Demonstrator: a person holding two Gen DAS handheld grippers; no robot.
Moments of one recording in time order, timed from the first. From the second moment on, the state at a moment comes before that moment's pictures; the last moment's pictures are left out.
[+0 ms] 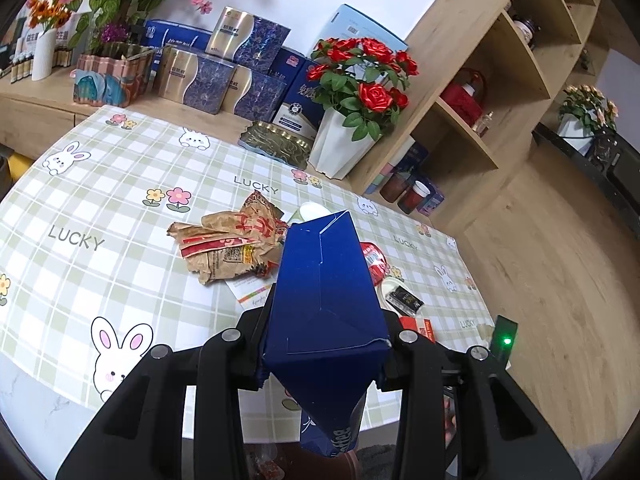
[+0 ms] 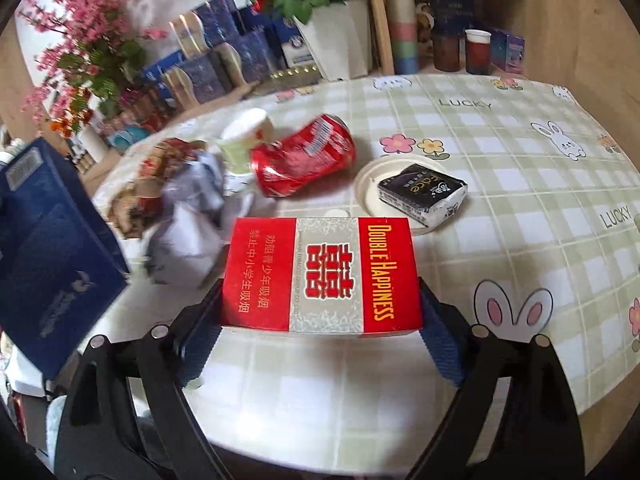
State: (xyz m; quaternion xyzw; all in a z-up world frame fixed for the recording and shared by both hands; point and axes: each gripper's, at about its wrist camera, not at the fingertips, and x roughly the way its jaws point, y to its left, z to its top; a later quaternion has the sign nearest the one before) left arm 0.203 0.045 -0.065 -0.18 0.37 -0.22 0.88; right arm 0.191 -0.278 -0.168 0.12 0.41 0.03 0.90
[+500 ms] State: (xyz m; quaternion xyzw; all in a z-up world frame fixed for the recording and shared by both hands) left arm 0.123 0.034 -0.074 -0.16 0.39 -0.23 0.88; right arm 0.092 -0.257 -0.137 0.11 0.38 0.07 0.92
